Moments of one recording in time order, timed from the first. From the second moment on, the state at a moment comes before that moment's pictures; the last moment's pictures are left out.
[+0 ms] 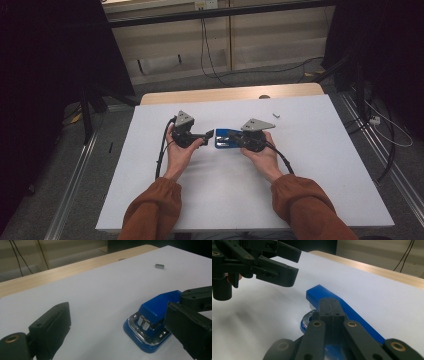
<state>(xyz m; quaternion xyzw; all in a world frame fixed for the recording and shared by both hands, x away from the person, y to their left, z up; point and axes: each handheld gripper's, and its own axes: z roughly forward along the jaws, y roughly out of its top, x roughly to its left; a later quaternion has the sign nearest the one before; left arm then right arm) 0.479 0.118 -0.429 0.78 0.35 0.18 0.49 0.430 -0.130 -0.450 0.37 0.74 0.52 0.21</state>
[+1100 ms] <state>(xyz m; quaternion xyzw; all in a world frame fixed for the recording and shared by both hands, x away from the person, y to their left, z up) 0.474 0.096 -0.442 0.83 0.31 0.14 0.43 0.437 -0.123 -0.460 0.35 0.81 0.44 0.18</state>
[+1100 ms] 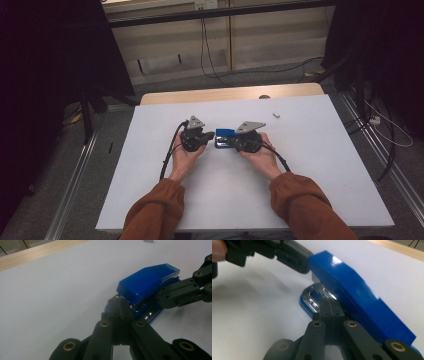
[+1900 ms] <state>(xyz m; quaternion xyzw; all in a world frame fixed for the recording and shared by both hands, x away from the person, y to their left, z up) 0.473 0.089 -0.448 0.84 0.30 0.15 0.42 0.439 -0.124 -0.462 0.36 0.81 0.42 0.18</state>
